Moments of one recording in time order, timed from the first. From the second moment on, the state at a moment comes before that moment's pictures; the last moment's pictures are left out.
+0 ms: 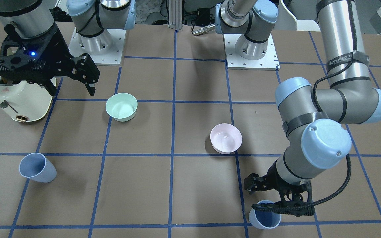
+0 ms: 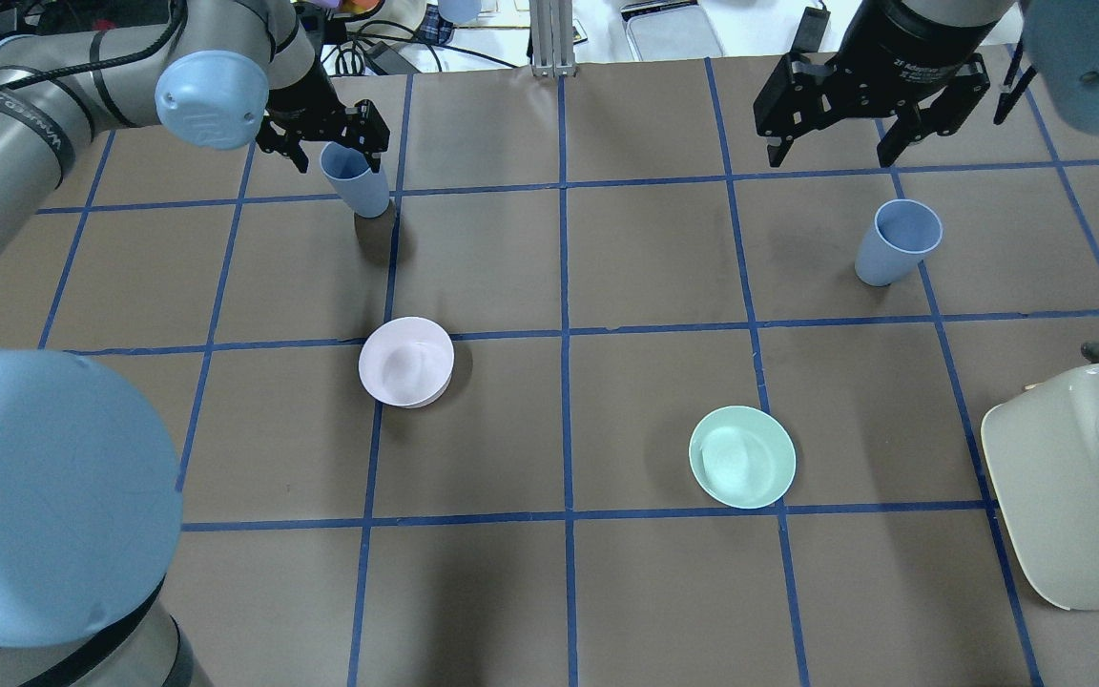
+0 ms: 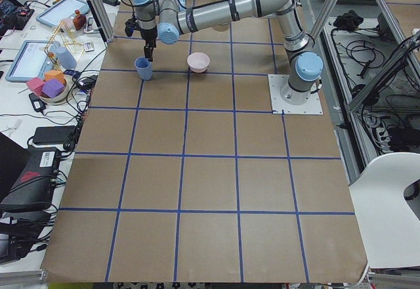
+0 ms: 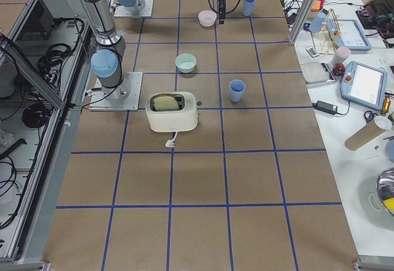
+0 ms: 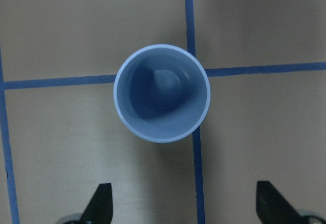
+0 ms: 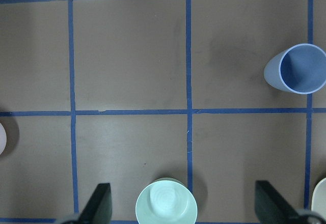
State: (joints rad) left arm -1.53 -2.14 -1.32 -1.18 1.56 0.11; right arm 1.56 -1.54 1.51 -1.64 -1.51 0.01
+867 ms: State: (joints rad) left arm -1.57 -2.23 -1.32 -0.98 1.57 0.12; right arm 1.55 -1.54 1.51 -1.64 -1.51 0.03
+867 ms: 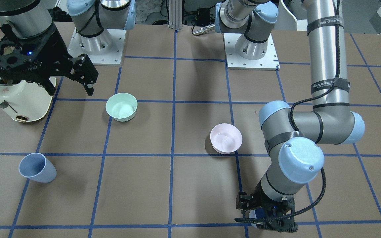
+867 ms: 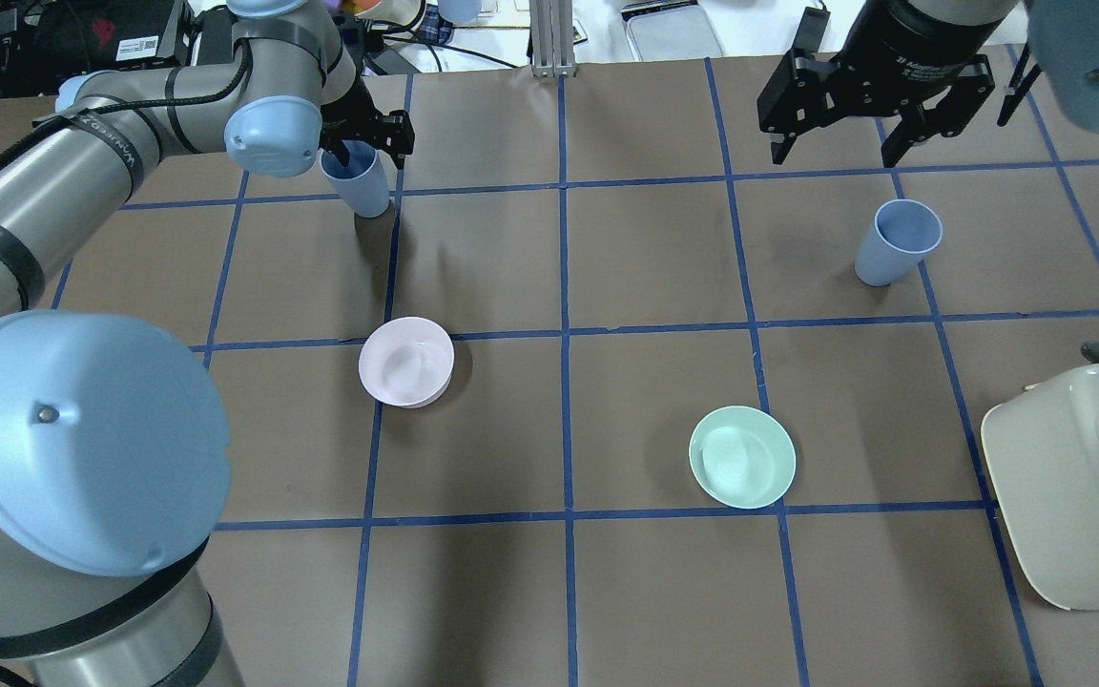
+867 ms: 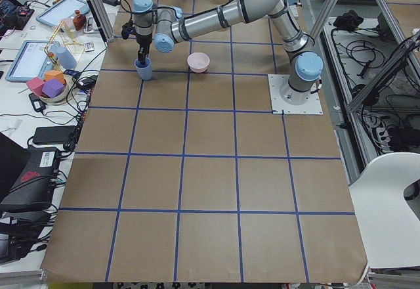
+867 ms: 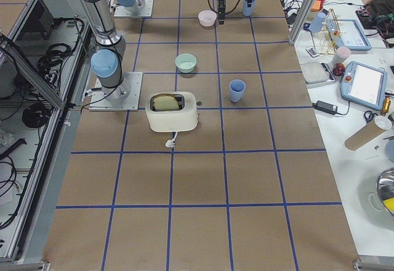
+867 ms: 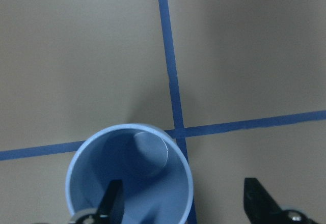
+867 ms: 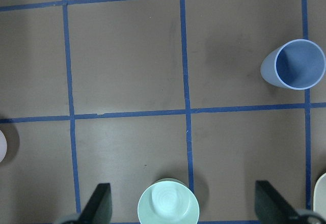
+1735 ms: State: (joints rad) left arm -1.73 -2.16 -1.33 -1.04 1.66 -0.02; right arm 1.55 -1.54 1.51 -1.64 -1.51 0.04
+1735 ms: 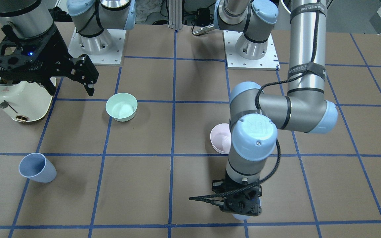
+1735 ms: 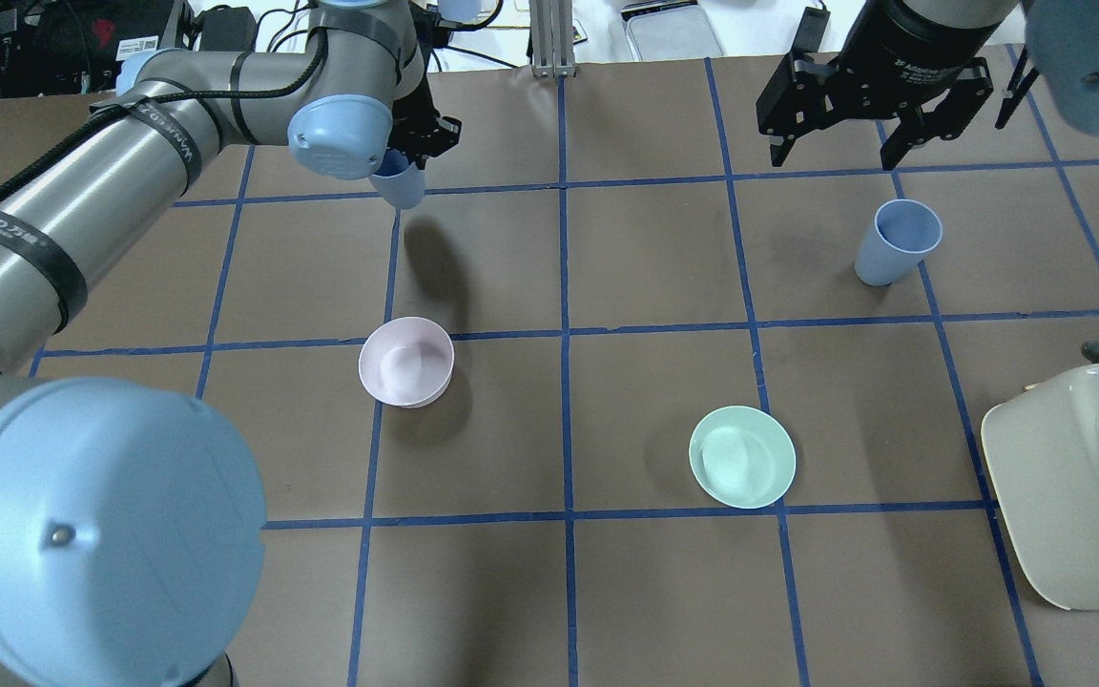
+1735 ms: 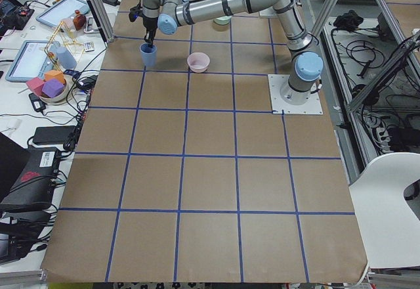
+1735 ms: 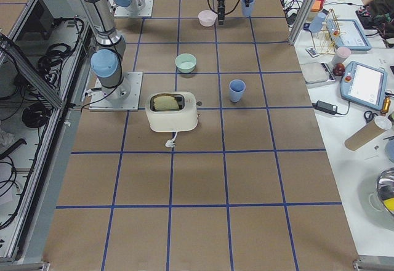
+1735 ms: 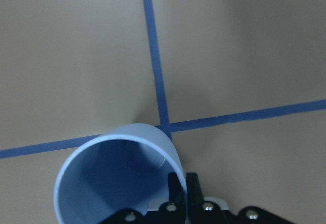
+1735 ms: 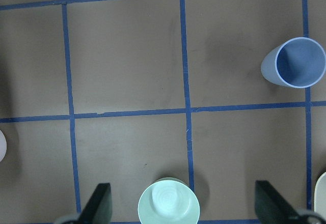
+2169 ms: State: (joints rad) left arm -1.90 -2.13 -1.39 -1.11 1.57 -0.33; right arm 1.55 -1.54 1.51 -1.66 -1.51 0.04
